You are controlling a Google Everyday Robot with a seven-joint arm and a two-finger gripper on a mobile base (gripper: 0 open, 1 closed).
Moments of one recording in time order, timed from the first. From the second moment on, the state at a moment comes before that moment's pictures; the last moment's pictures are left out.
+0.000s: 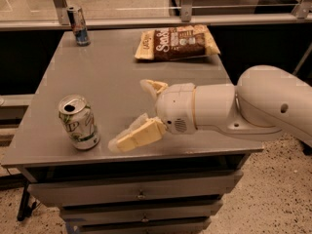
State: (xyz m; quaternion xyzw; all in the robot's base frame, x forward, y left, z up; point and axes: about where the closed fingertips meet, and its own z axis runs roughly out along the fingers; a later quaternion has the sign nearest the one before) arm 0.442 0.057 0.903 -0.49 0.64 0.36 0.47
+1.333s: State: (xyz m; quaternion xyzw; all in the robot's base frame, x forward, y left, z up) arm 0.450 0.126 0.883 -0.47 0.57 0.39 0.54
